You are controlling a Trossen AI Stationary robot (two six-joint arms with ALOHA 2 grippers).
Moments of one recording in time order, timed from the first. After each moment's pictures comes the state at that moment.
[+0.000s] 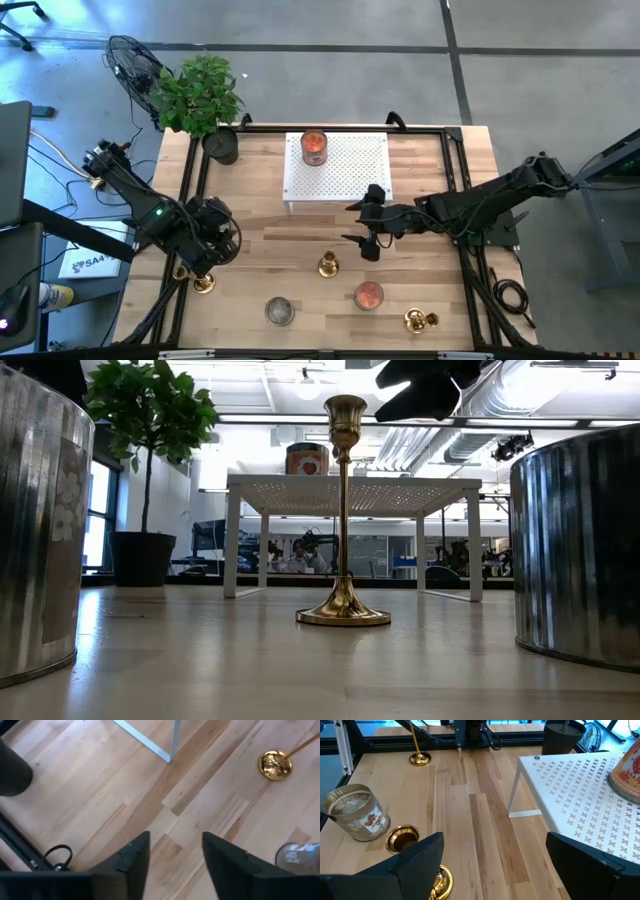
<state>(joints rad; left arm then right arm) -0.71 1.15 1.18 -1.42 -0.56 -1.39 0.28 1.34 0.93 -0.12 0.37 0.21</state>
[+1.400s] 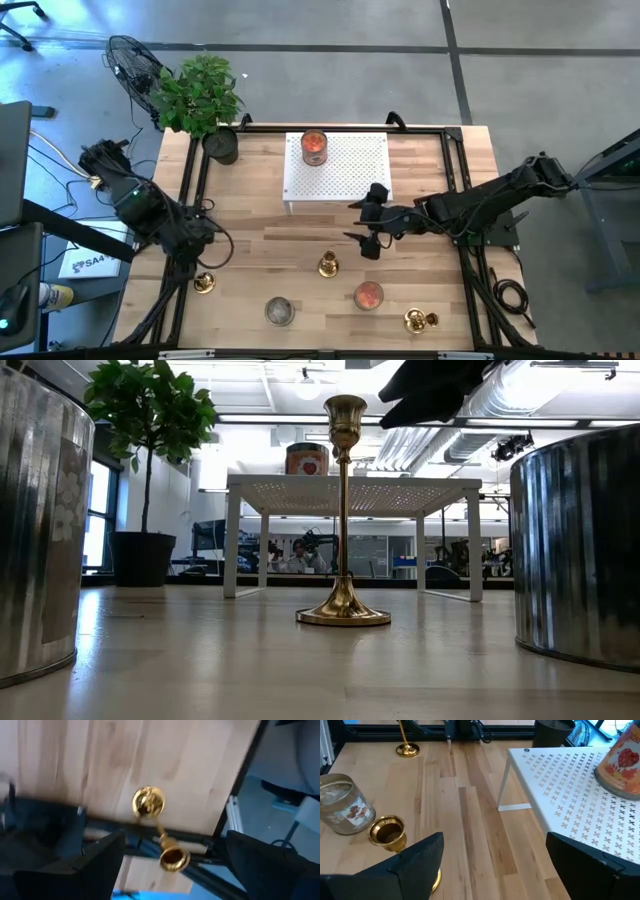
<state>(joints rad) -0.71 1.15 1.41 -1.58 0.13 -1.02 0.27 1.34 0.93 -0.17 0.42 0.20</state>
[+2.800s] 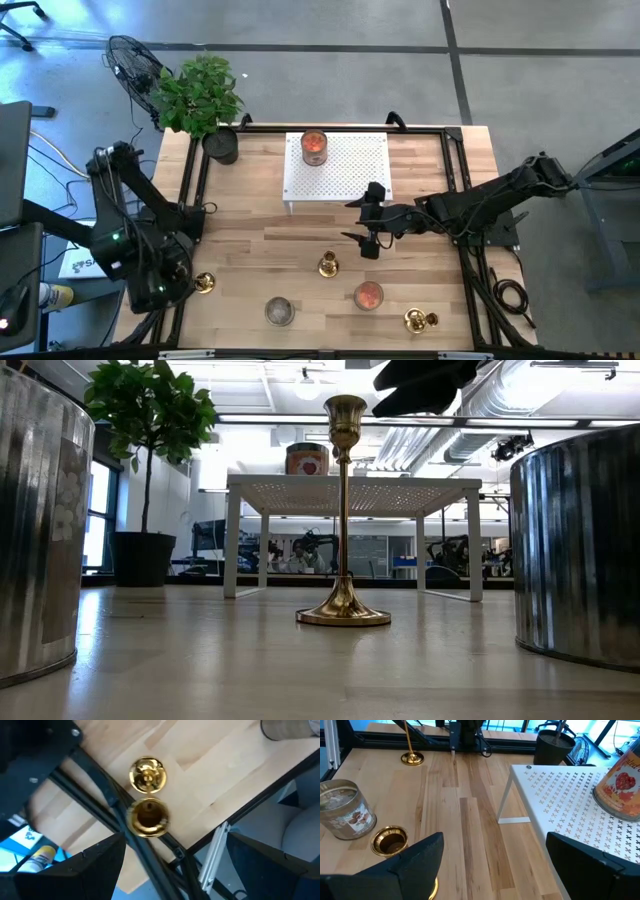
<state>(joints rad) -1.09 1.26 1.41 -1.54 -0.02 -1.95 0.27 1.34 0.93 -0.11 0.41 0.12</state>
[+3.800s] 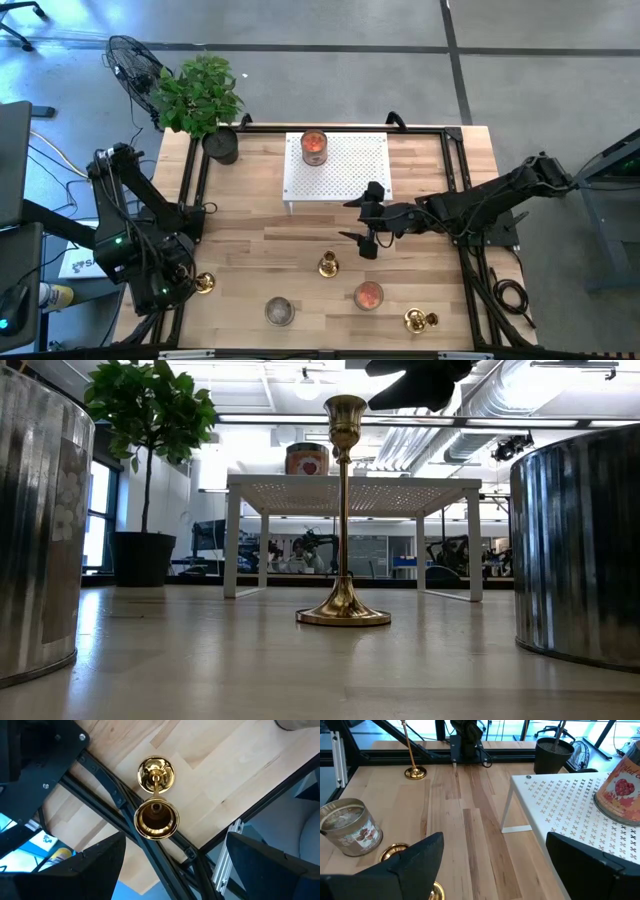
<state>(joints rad) -1.09 1.27 1.41 -1.57 0.01 -1.89 0.27 1.34 0.93 -0.05 0.41 0.16</state>
